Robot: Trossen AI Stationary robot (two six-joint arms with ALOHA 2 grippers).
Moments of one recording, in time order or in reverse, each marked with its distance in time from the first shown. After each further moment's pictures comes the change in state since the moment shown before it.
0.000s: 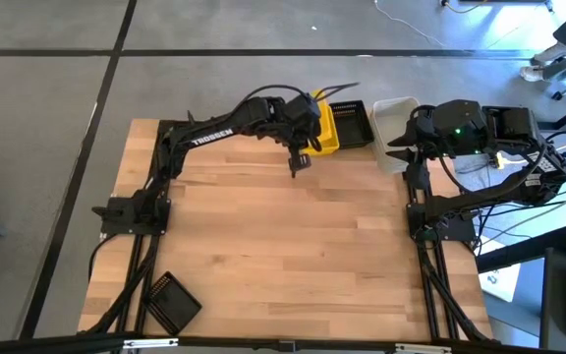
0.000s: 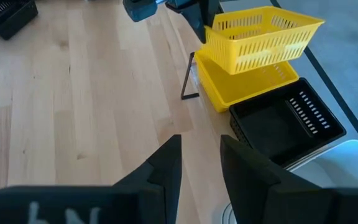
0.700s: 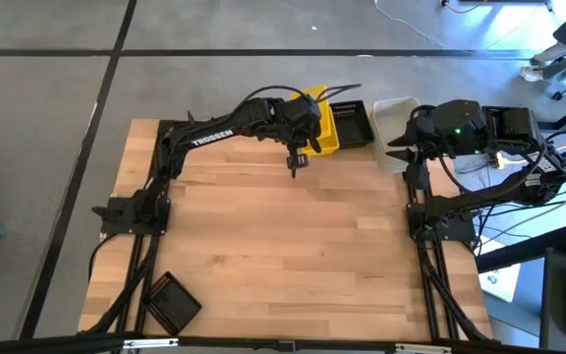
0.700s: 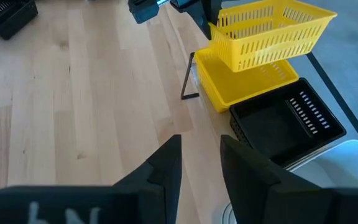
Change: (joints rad) left arm -0.003 0.000 0.000 0.004 -0.081 0.103; right arm 0.000 0.000 0.000 0.000 0.000 0.000
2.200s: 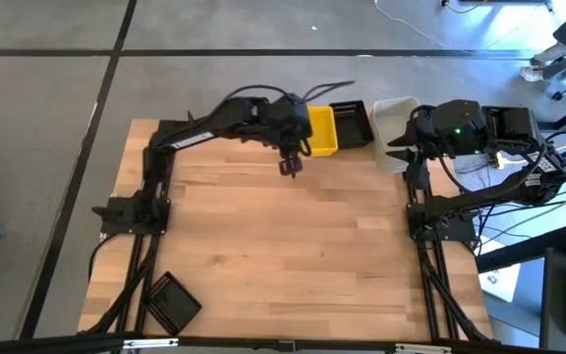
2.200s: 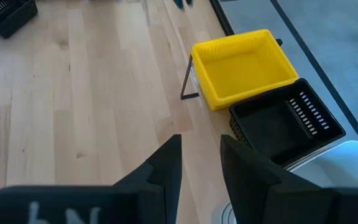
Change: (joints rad) left arm -0.064 -0.107 0.013 -0.063 0.040 -0.139; right arm 0.000 0.000 0.000 0.000 0.000 -0.006
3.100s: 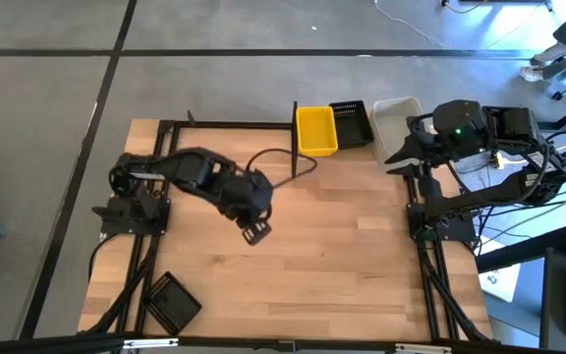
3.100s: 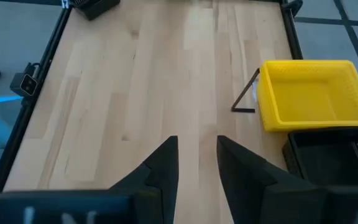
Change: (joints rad) left arm -0.438 -0.178 -0.046 -0.395 0.111 -0.978; right arm 0.000 0.000 0.000 0.000 -0.273 -0.185
